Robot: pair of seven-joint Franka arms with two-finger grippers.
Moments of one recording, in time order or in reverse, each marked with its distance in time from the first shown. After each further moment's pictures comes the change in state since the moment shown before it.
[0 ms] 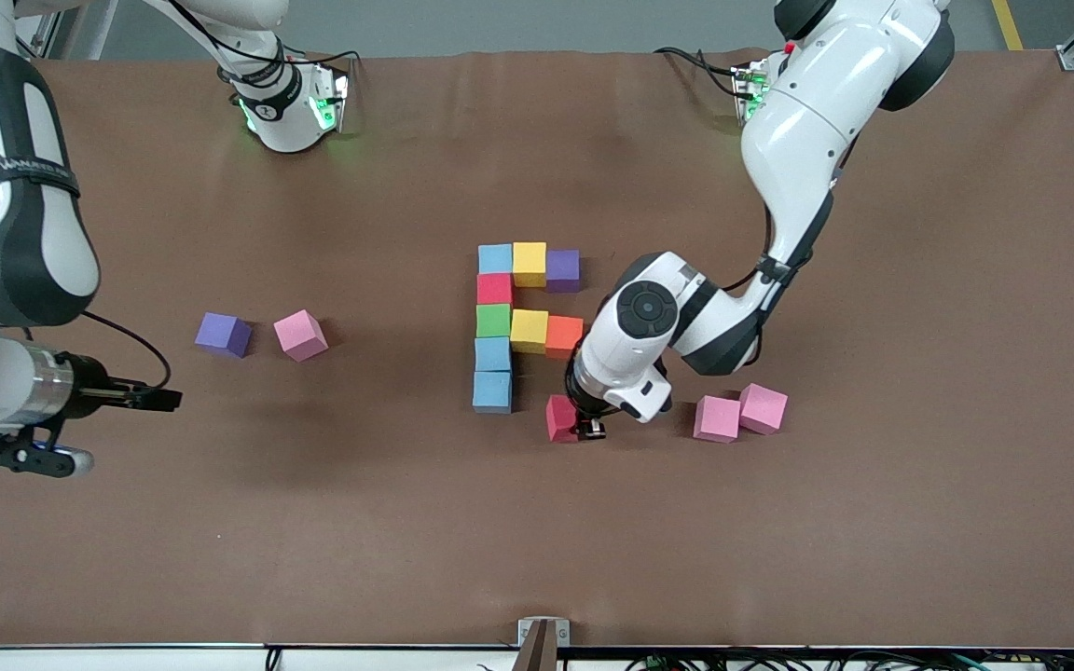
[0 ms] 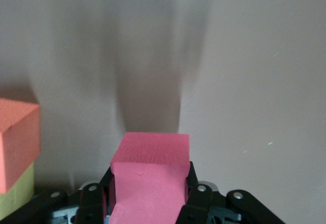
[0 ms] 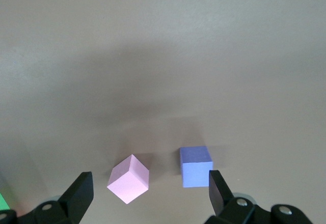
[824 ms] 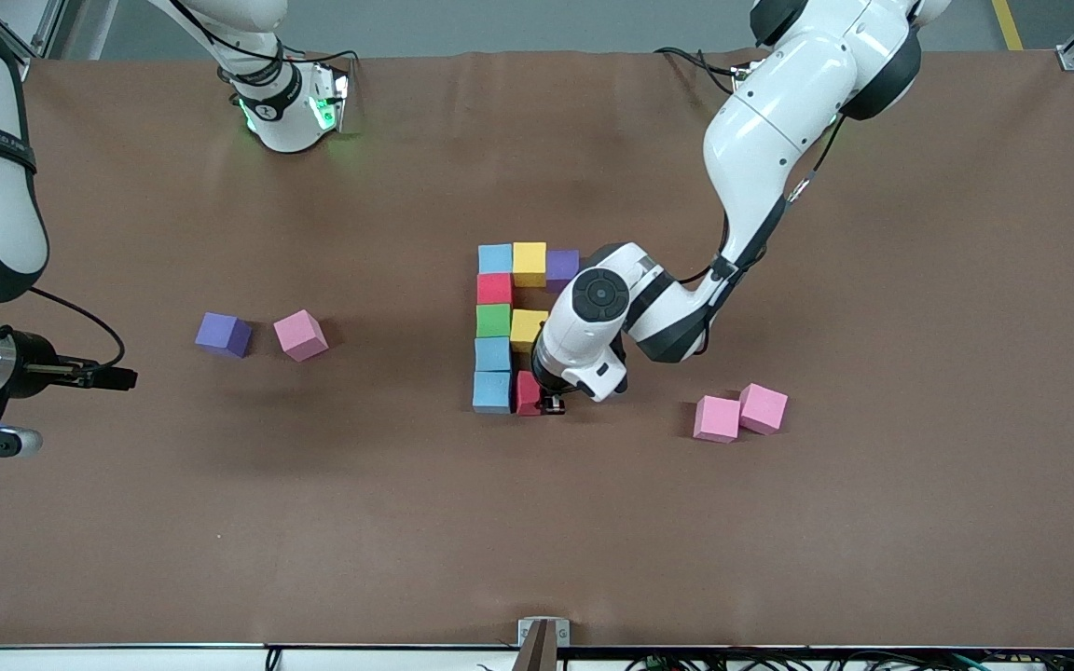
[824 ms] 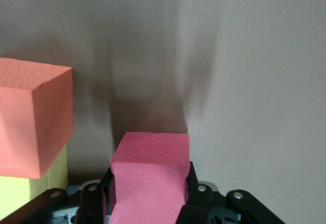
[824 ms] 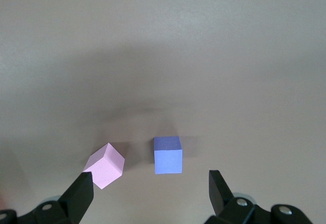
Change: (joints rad) left arm -0.076 0.053 0.000 0.001 -0.007 0.040 -0.003; right arm -0.042 -0.043 0.000 -0.002 -0.025 -0.064 -0.067
